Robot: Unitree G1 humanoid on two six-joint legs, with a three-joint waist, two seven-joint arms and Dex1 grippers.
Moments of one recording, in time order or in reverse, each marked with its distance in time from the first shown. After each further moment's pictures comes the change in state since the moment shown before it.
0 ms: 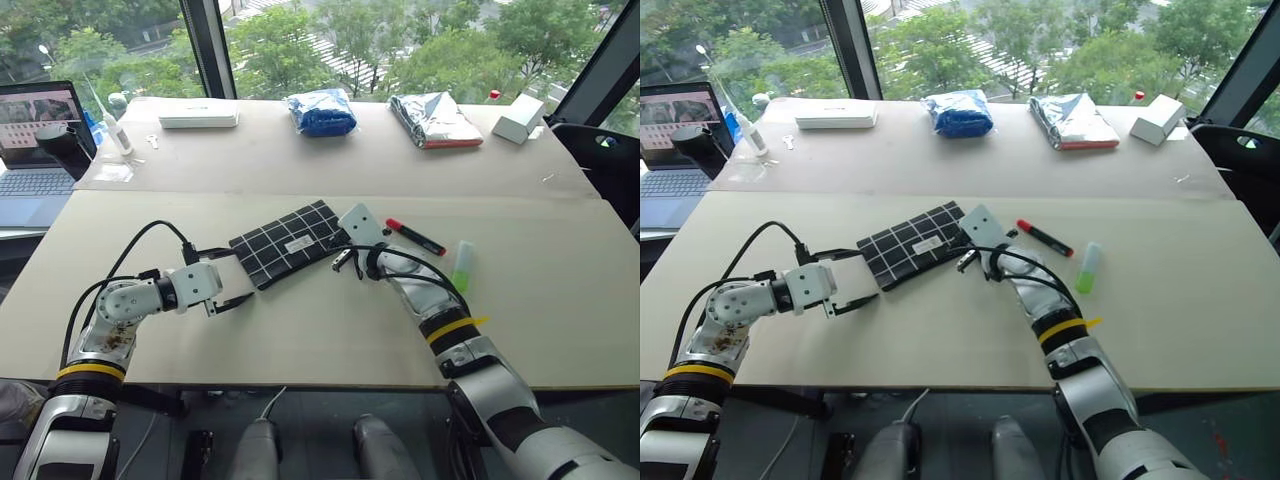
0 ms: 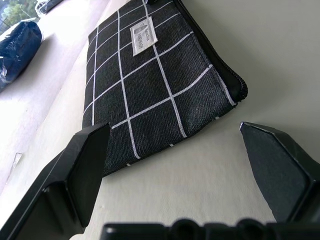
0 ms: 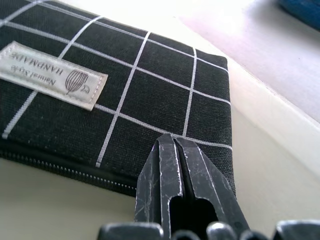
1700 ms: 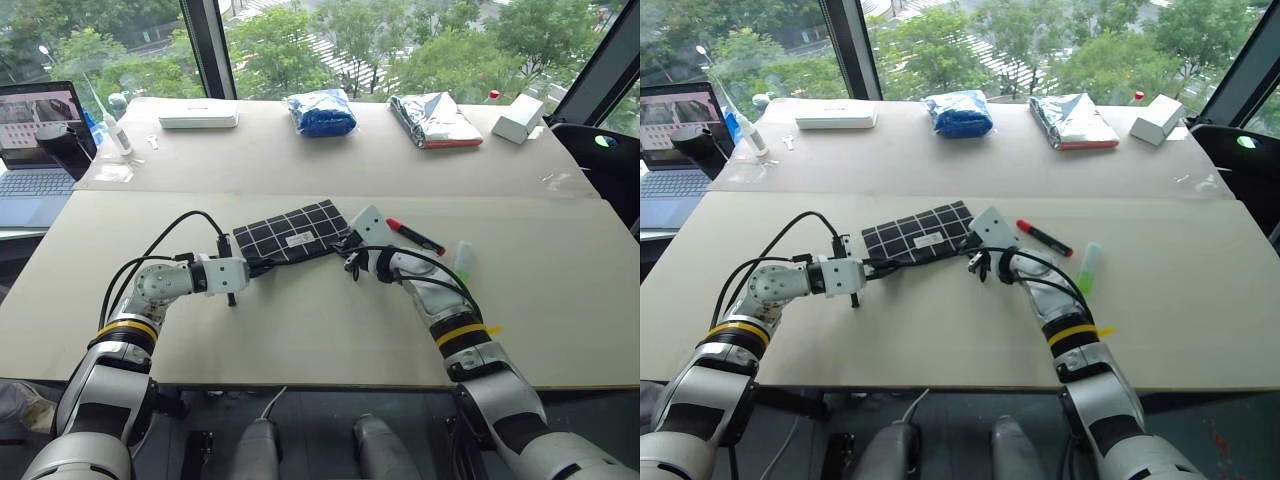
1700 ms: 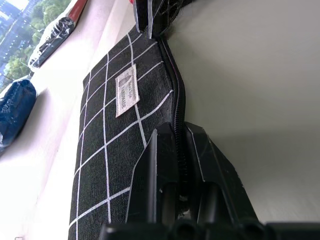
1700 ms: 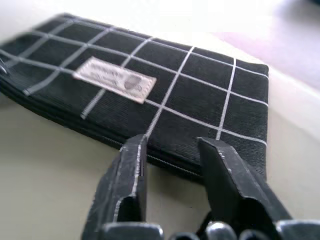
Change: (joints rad) left arm -0.314 -0.107 -0.138 0.508 0.100 -0.391 0.041; right arm 0.065 0.013 -0.176 -0.147 0.228 0.155 0.224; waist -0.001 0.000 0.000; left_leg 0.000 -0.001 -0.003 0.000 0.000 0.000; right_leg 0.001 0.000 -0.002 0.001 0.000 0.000
